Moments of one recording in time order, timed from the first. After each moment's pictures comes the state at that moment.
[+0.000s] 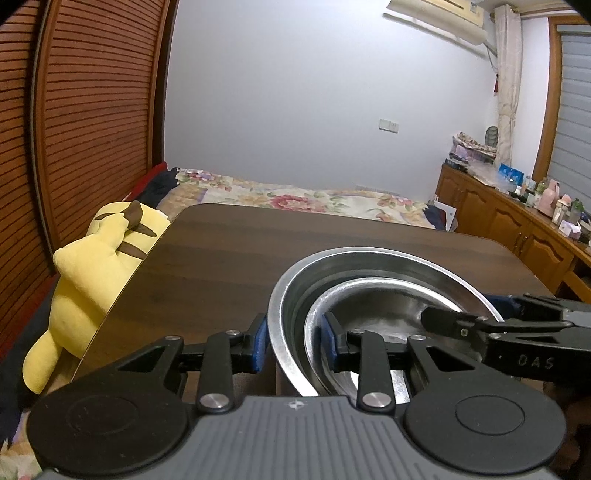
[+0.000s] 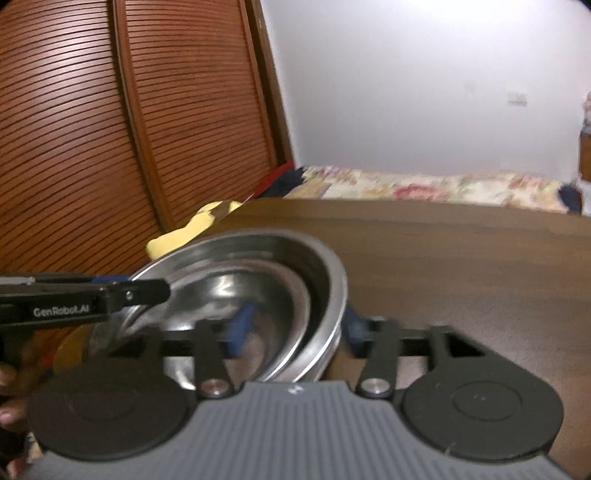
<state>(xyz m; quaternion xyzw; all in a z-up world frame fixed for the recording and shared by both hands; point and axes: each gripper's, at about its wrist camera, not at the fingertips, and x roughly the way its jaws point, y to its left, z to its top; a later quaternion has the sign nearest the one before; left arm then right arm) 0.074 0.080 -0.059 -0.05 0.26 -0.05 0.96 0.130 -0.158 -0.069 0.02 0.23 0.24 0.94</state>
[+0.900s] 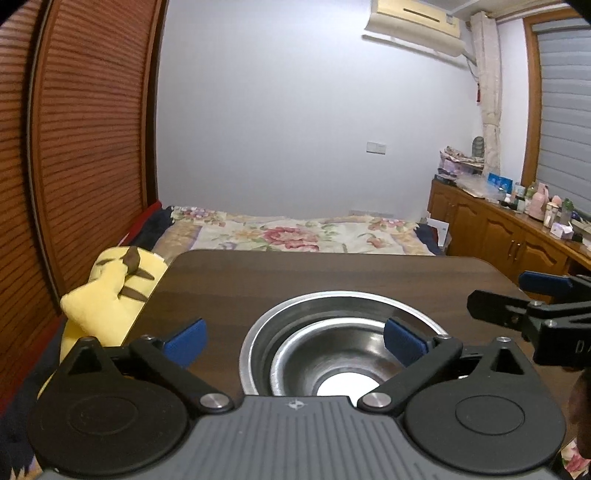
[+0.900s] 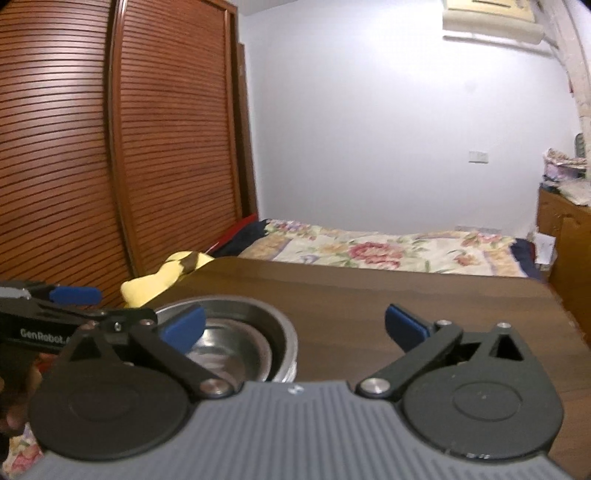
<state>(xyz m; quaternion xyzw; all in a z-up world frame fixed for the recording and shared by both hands) 0.054 0.063 -0.022 -0.01 0.22 -0.06 0.97 0.093 -0.176 -0.025 0.01 0.16 0.17 0.97</state>
